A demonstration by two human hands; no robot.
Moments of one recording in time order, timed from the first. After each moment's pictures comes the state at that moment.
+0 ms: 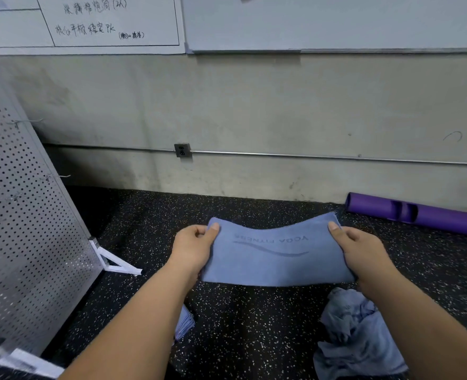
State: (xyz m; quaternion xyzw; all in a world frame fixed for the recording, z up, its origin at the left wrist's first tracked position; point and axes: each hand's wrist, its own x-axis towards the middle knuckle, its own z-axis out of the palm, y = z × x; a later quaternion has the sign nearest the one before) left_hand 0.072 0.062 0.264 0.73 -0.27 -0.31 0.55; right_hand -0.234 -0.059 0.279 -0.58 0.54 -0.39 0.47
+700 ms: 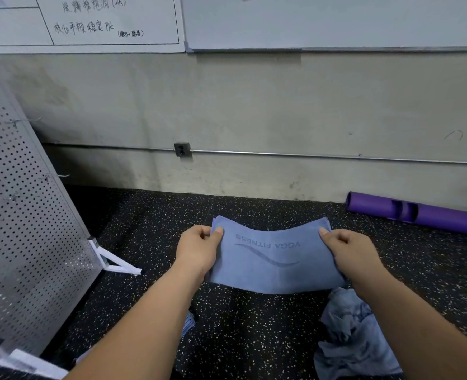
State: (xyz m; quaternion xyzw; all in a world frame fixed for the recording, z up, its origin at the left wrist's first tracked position) left_hand 0.064 0.057 0.260 0.74 -0.27 -0.29 0.55; right_hand -0.223 -0.065 0.267 -0.63 0.57 -0.35 0.39
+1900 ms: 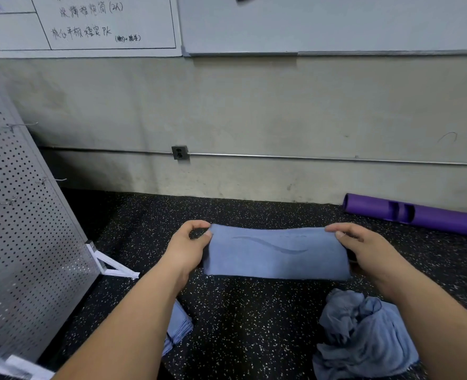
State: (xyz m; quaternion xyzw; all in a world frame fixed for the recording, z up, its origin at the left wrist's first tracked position) left_hand 0.086 0.063 0.263 0.70 -0.29 -0.33 0.56; right_hand -0.259 -0.075 0.283 -0.60 0.48 -0.35 0.54
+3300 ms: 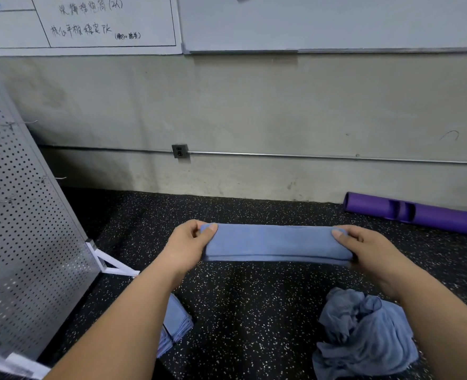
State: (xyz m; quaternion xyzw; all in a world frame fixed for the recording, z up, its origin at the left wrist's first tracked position) left_hand 0.093 0.064 0.264 0.68 -0.37 -0.33 0.54; right_hand -0.260 -0.077 0.281 -0.59 0.47 -0.33 0.57
